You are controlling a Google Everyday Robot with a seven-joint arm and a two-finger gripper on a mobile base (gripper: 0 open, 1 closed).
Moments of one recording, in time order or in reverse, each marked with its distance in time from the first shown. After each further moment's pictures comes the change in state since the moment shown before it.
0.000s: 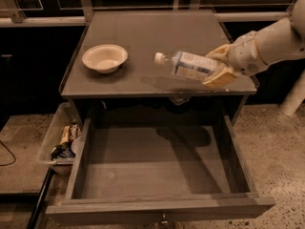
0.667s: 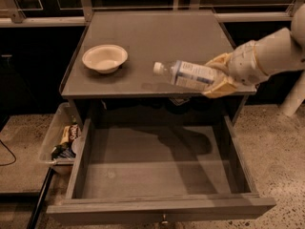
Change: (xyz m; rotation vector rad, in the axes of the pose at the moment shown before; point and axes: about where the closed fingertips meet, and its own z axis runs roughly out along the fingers) arm 0.007 0.027 -0.001 -0.004 0.022 -0.009
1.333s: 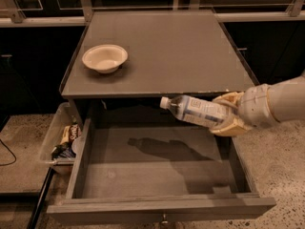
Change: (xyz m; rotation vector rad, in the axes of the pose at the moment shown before) arm 0.040 0.093 -0.002 0.005 0.018 0.013
